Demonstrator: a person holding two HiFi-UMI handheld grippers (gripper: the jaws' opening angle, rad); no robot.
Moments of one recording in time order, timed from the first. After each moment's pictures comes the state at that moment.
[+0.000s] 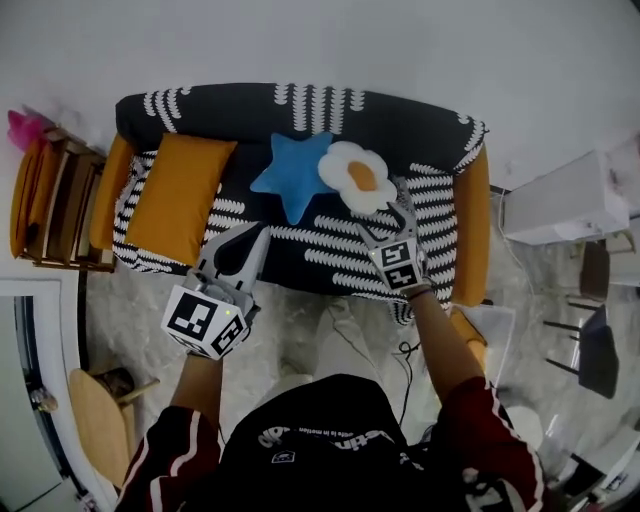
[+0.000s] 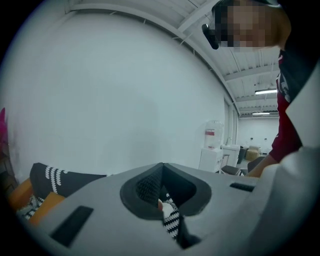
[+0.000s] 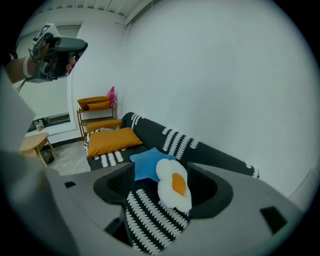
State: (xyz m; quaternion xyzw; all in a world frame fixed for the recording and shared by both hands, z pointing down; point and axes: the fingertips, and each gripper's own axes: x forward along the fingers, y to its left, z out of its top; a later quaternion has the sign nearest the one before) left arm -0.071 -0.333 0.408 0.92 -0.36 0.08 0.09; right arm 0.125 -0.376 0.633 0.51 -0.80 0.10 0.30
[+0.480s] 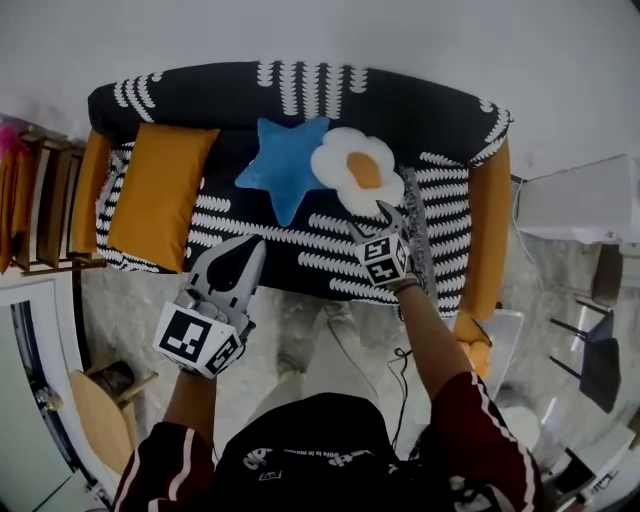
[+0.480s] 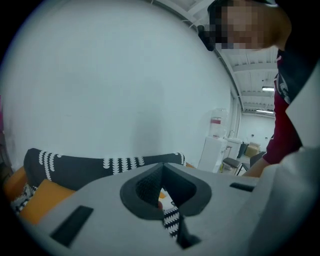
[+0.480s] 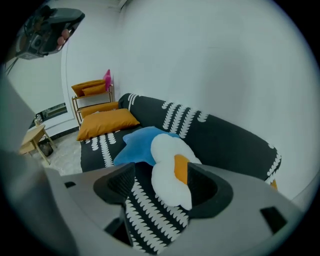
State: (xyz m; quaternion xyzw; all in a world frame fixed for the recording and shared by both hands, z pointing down) left arm -0.040 -0.397 0.501 0.91 -0.36 0.13 0.14; right arm 0.132 -0.437 0.784 0.48 -0.79 0.15 0.35
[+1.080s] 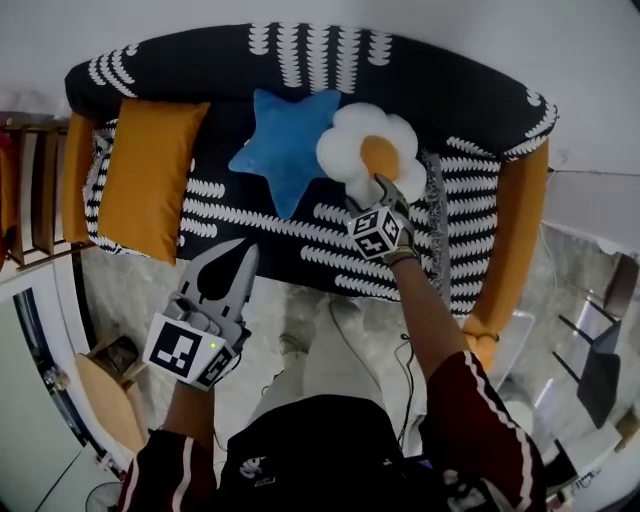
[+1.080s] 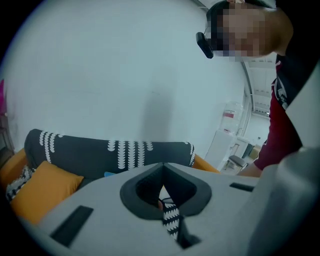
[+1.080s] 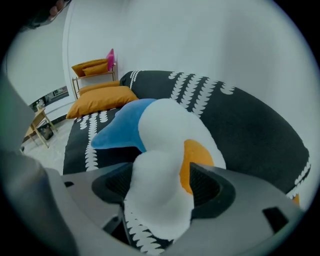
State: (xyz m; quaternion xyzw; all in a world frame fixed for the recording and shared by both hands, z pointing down) left arm -0.042 -0.453 0.583 0.88 -0.38 0.18 0.21; right arm 0.116 -0.505 0.916 0.43 -0.78 0.15 0.42
